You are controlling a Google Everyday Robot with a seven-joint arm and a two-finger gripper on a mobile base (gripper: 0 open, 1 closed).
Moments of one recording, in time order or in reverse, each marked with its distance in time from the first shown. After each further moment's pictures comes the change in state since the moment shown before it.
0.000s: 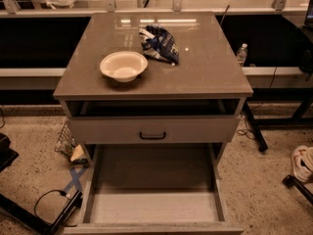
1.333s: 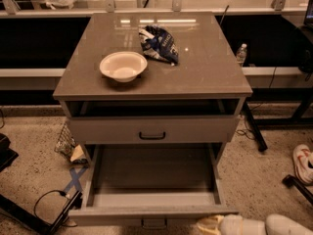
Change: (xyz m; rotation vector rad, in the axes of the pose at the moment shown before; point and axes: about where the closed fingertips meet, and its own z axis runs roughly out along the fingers) arm -0.033 -0.069 0.084 -0.024 0.027 -0.081
